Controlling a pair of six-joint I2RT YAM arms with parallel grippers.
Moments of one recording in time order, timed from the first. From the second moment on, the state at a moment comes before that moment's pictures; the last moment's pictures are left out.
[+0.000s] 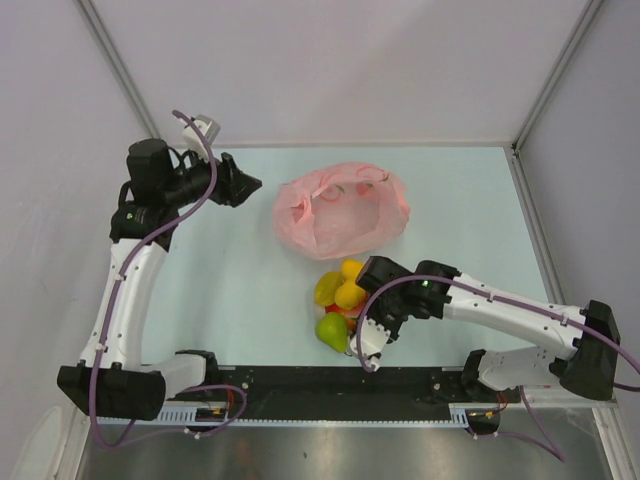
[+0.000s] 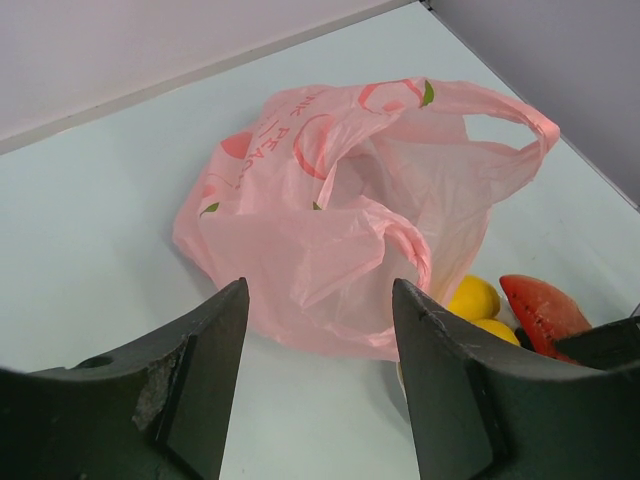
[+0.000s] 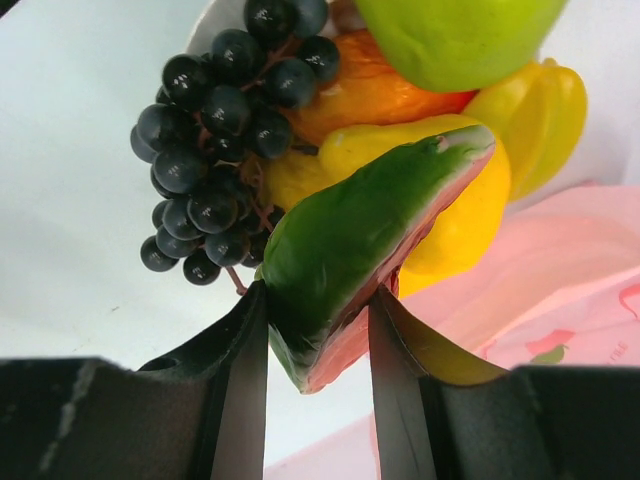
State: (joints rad) left arm -0.06 1.17 1.35 -0.50 0.66 -0.03; right arm 1.10 1.24 1.06 -1.03 -0.04 -1.54
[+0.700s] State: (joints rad) left arm -0.02 1.16 1.31 -0.49 0.66 -0.02; right arm 1.07 1.21 0.98 -0.95 -0.09 -1.62
